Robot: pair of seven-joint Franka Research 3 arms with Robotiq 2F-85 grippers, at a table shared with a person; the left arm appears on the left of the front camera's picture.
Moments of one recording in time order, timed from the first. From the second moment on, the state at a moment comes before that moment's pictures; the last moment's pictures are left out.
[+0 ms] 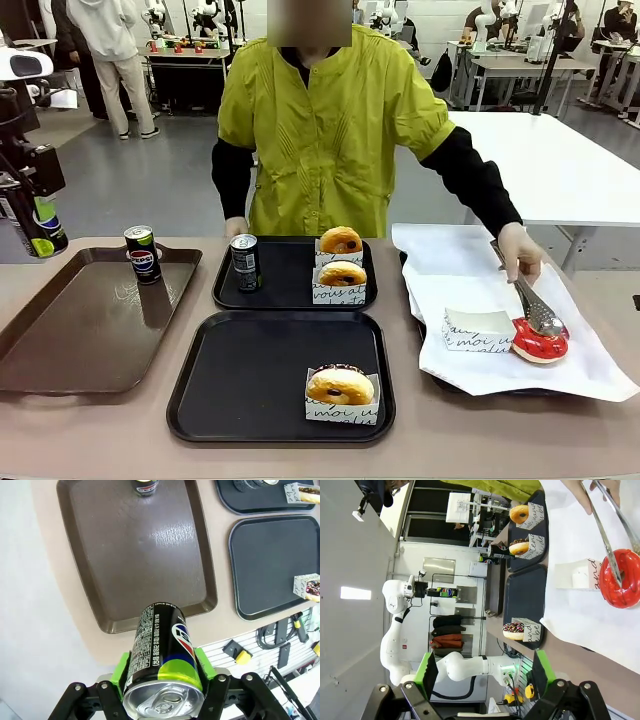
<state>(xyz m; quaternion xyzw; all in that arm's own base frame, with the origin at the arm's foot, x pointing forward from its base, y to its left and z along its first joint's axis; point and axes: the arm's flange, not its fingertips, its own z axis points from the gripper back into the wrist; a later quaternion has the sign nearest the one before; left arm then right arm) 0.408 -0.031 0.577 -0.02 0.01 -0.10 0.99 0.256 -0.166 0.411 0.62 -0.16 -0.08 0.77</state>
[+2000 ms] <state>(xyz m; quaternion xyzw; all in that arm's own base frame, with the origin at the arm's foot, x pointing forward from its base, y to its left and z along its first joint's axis) 0.297 -0.103 0.599 -0.01 0.07 -0.29 0.95 0.256 -0.166 0.411 0.62 -0.16 -0.08 0.77</state>
